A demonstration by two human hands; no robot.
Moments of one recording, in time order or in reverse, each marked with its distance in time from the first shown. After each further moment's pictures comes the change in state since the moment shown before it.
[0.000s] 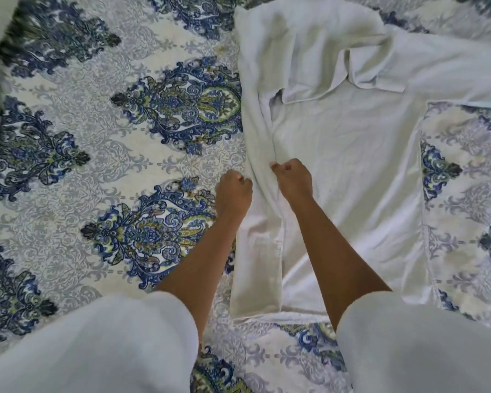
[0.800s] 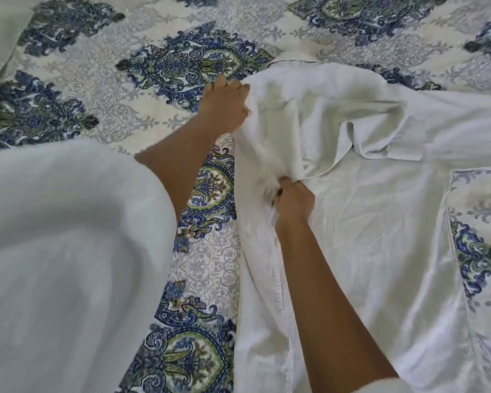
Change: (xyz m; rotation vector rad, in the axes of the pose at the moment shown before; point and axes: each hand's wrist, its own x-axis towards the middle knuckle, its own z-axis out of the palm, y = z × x) left_hand 0.263 0.188 -0.062 0.959 -0.007 0.642; right_hand 0.115 -0.085 0.002 0.856 0.192 0.307
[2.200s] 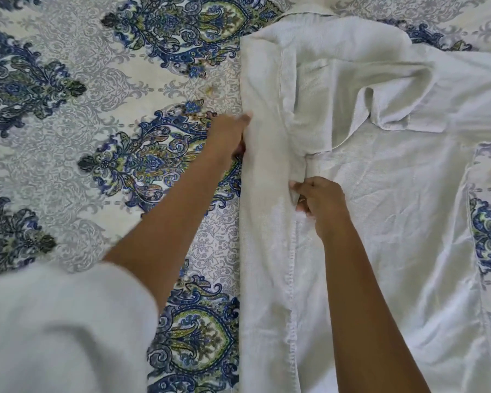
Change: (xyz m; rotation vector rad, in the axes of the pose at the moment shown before) left_hand -0.070 0.024 0.053 -1.399 -0.080 -0.686; right_hand -0.003 0.001 -0.052 -0.538 -0.194 -0.007
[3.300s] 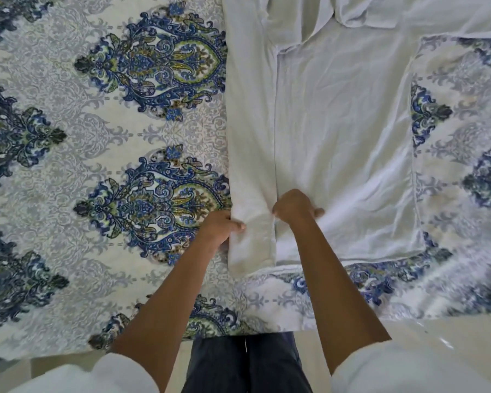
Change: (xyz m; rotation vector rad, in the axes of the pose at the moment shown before) left_hand -0.288 -0.202 -0.019 0.100 -0.292 -0.471; right_hand -0.154 0.146 -0.014 -0.891 -0.087 0.252
